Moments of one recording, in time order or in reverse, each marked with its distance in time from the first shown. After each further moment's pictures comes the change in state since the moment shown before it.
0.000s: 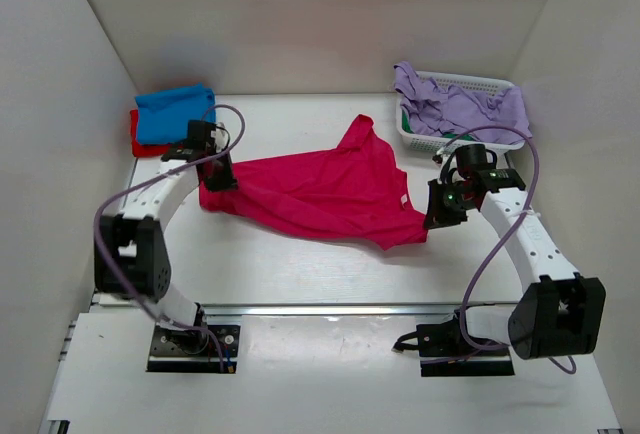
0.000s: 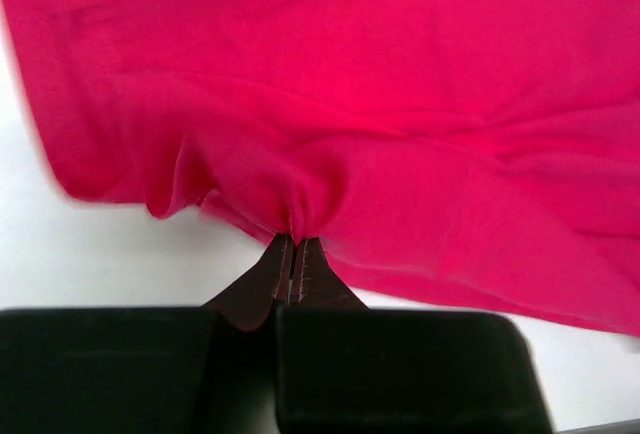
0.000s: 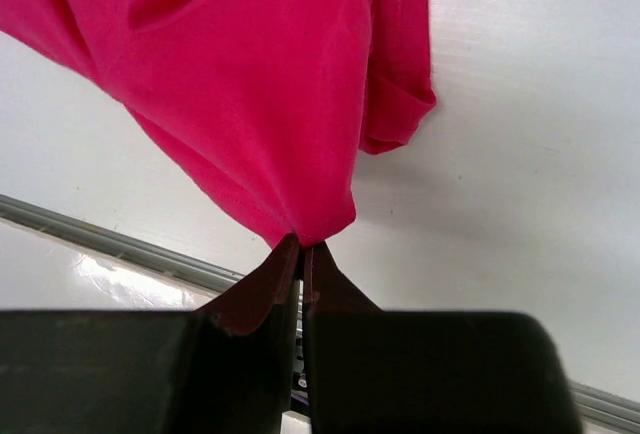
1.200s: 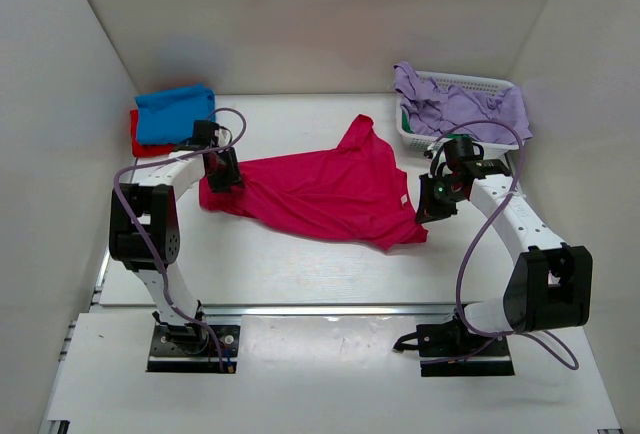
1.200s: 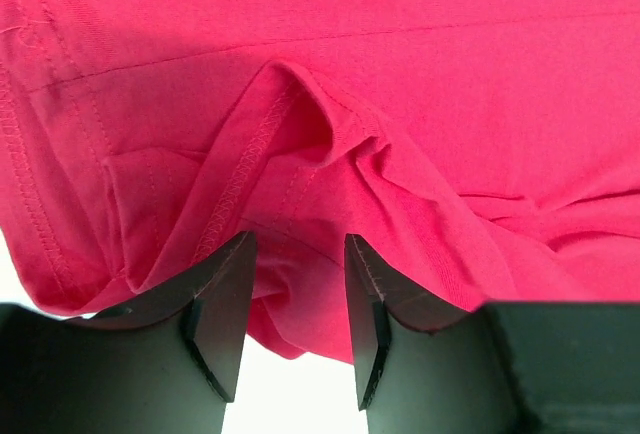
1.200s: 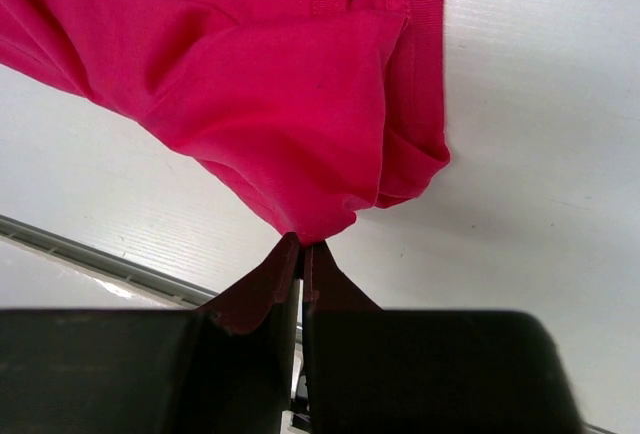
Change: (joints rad) left arm 0.035 0.297 0.065 0.116 0.022 -0.032; right arm 0.036 0.159 0.031 0.090 -0.006 0.038
